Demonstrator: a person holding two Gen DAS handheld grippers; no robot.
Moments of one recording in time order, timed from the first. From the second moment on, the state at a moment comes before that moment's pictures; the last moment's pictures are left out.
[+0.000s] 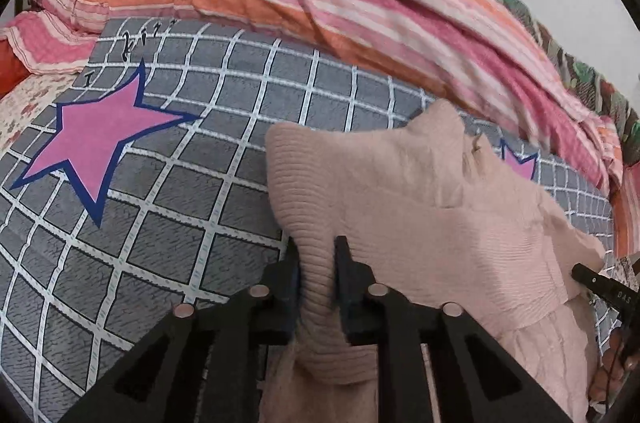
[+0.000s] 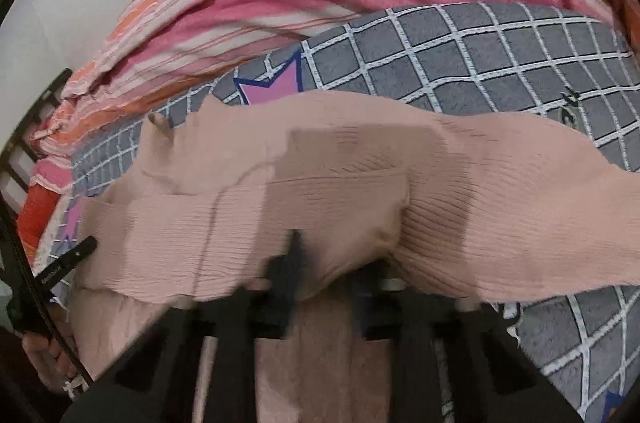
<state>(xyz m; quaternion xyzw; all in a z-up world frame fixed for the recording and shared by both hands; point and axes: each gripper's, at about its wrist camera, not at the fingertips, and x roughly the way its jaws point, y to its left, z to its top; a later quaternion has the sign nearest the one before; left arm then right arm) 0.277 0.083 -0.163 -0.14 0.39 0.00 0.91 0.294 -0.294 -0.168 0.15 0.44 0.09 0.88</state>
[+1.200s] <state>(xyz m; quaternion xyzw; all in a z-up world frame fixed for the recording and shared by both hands) 0.235 0.076 -0.127 -0.08 0.27 0.06 0.96 0.184 -0.552 -0.190 0.23 0.39 -0.11 0.89</state>
